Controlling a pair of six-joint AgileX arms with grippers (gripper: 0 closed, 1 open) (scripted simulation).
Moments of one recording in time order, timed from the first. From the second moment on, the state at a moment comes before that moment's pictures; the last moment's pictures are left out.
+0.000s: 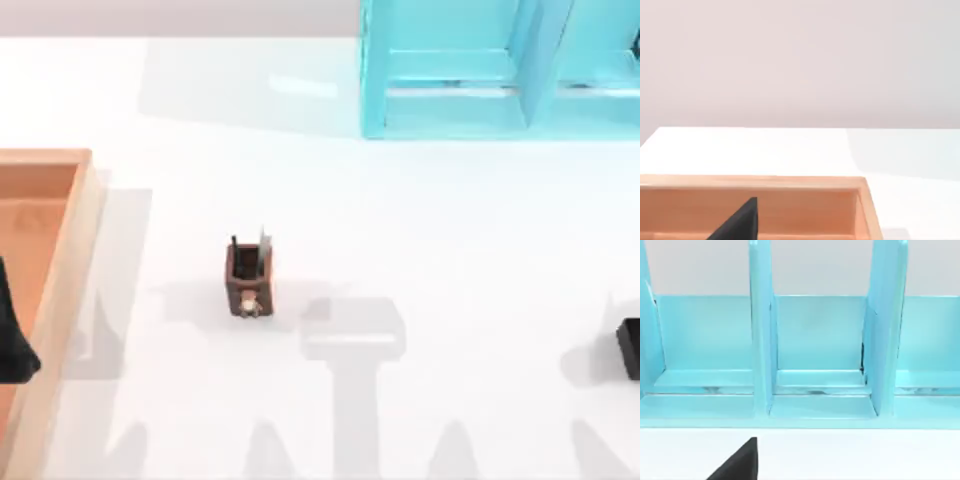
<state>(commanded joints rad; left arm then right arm) 0.00 0.00 0.00 0.00 0.00 0.00 0.00 0.00 0.00 0.00 0.00 0.00</state>
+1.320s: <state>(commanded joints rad) 0.00 0.00 0.00 0.00 0.00 0.00 0.06 1.43 1.15 -1.13 0.00 0.07</state>
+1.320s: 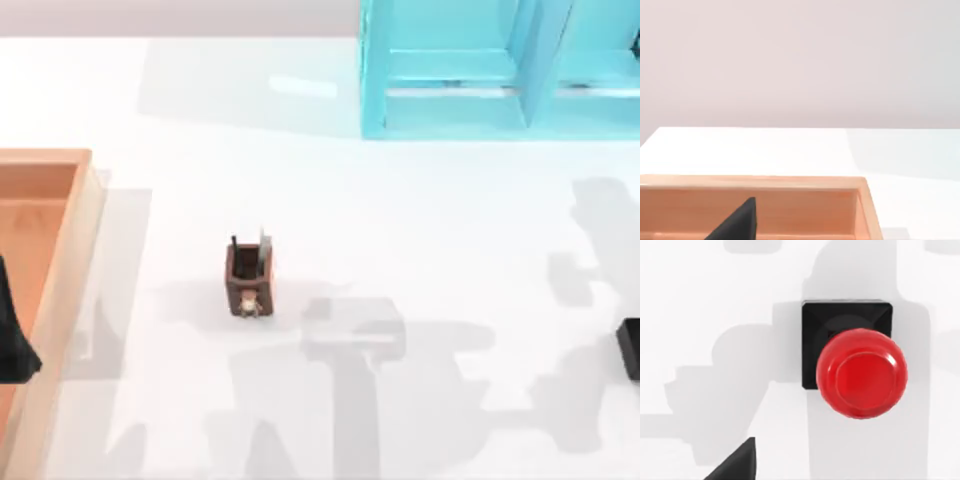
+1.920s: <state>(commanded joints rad) 0.00 0.00 0.00 0.00 0.00 0.00 0.07 1.61 1.31 -1.27 0.00 0.08</state>
